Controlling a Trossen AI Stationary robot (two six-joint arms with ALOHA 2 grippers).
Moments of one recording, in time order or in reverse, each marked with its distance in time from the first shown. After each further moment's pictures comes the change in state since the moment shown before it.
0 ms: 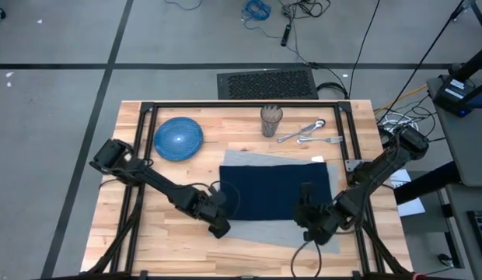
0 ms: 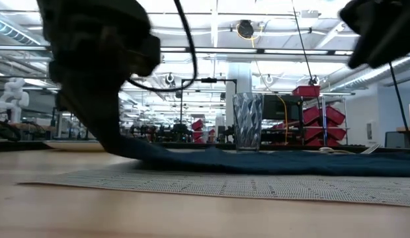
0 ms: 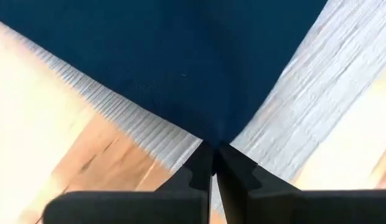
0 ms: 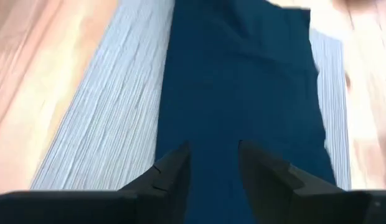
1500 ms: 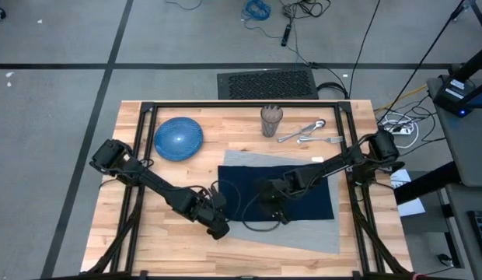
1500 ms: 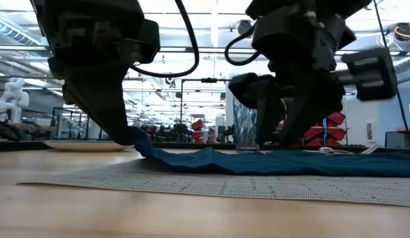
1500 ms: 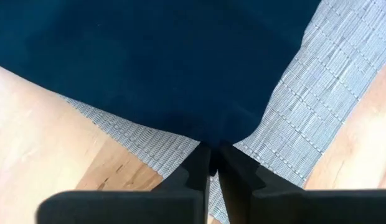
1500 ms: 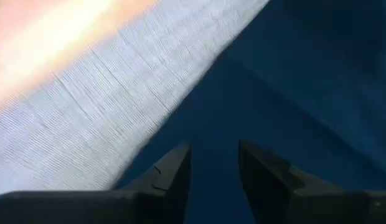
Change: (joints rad) left arm -0.026 -0.011 0.002 0.013 -0.116 0.079; right arm -0.489 0.319 0.000 0.477 -0.761 -0.842
